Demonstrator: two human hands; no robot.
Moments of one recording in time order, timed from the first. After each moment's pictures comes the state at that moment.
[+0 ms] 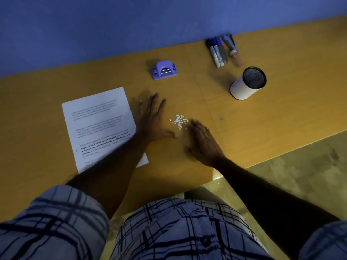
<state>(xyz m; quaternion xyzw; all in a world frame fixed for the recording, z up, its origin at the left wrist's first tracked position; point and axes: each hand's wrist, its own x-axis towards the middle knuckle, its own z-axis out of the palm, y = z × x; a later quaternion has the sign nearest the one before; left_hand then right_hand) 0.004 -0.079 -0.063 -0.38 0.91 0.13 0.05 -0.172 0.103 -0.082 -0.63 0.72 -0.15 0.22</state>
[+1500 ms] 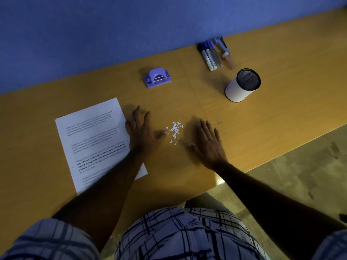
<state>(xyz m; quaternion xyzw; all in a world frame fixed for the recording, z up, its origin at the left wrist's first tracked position) 0.012 -0.068 -0.079 -0.52 0.84 0.16 -0.03 -0.177 0.098 -0.084 -0.56 0.80 -0.09 0.17</state>
